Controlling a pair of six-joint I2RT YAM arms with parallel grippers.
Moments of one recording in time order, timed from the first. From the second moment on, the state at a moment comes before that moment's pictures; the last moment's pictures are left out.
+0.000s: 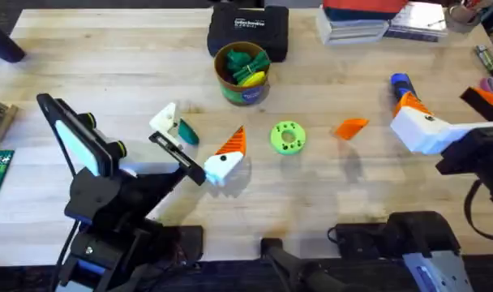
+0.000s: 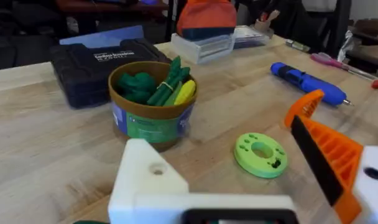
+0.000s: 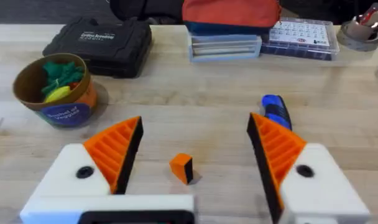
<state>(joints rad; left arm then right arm) -0.31 0.00 0.01 -0.06 0.40 -0.14 0.00 0.19 0.66 -0.78 -0.03 0.03</state>
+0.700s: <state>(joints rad) -0.31 0.00 0.01 -0.06 0.67 -0.14 0.00 0.19 0.66 -0.78 -0.03 0.03</state>
